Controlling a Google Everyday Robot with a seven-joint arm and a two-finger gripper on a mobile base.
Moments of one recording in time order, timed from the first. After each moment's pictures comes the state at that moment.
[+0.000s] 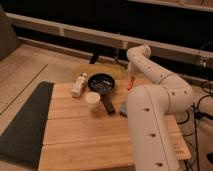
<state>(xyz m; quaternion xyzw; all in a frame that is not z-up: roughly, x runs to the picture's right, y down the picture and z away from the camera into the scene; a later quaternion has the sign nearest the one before) 0.199 -0.078 0.993 -0.11 0.16 0.72 0.67</state>
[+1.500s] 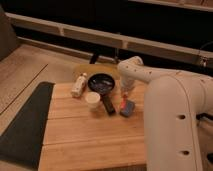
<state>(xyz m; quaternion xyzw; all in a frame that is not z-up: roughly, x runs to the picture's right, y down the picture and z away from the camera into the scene) 0.141 0.048 0.910 -0.21 0.23 0.66 0.69</state>
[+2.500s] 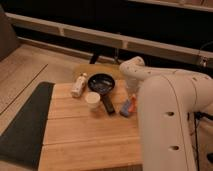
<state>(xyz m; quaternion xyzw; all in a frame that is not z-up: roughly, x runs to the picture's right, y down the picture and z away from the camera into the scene) 0.183 0.066 0.907 -0.20 0.30 0.64 0.68</state>
